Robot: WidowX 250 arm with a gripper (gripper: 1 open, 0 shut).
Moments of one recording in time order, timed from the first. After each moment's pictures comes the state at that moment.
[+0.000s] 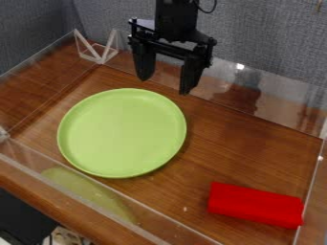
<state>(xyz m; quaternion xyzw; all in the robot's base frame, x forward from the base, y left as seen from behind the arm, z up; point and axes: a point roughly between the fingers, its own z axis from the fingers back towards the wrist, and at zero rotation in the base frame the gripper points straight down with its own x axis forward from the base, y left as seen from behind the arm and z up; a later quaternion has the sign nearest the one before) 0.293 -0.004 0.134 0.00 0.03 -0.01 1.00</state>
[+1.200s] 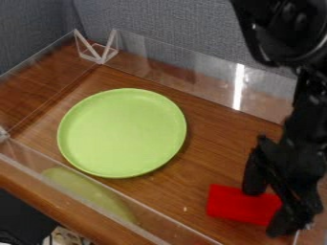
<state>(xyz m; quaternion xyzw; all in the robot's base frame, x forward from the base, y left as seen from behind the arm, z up) 0.235 -0.158 0.048 -0.01 0.08 -0.40 0.91</state>
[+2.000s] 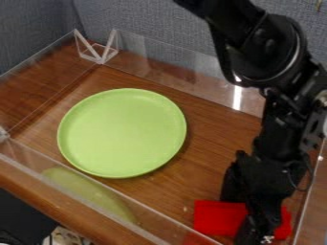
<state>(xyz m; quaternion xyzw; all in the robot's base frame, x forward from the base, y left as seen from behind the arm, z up) 0.230 -0.130 0.025 -0.01 0.09 -0.45 0.89</state>
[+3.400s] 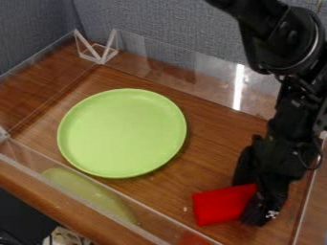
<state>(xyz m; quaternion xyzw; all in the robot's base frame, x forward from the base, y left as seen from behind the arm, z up) 0.258 -0.137 0.023 -0.01 0.10 -0.53 0.84</state>
